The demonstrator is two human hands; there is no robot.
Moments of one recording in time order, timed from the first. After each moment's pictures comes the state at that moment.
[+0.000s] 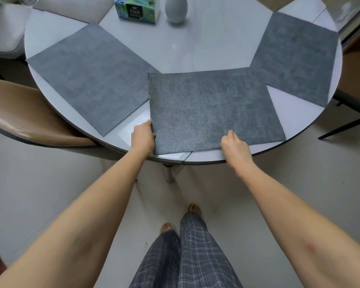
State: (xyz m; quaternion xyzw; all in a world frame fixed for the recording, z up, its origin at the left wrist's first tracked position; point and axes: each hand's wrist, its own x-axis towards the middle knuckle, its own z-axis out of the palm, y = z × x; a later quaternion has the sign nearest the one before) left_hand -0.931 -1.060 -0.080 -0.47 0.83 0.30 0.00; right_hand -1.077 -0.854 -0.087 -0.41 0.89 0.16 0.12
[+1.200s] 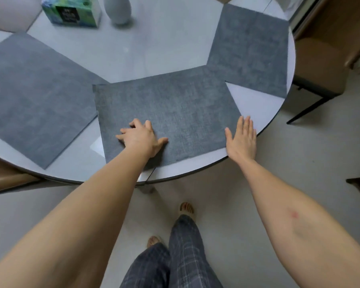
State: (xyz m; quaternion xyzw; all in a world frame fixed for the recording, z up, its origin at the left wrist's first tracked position) left_hand -1.043 -1.014 -0.074 -0.35 0.90 0.08 0.26; right_hand -1.184 -0.785 -0.136 -0.12 0.98 -0.08 0.09
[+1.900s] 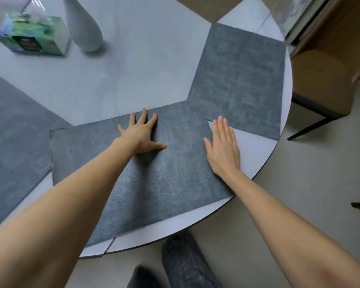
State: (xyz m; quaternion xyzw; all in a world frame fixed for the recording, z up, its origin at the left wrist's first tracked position) left_hand -1.220 -1.060 -0.089 -0.24 0.92 0.18 0.25; right_hand -1.309 -0.832 -0.122 -0.29 0.95 -0.09 0.05
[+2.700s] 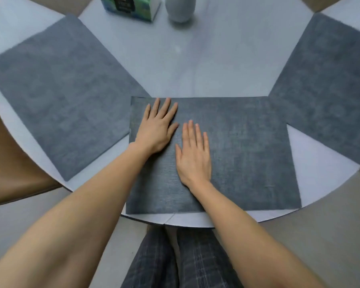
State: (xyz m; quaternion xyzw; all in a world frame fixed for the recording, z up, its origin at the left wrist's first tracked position) left_hand -1.093 -1.140 -0.128 -0.29 0.94 0.15 0.07; right_hand -1.136 -1.000 -0.137 -0.43 0.89 -0.06 0.10
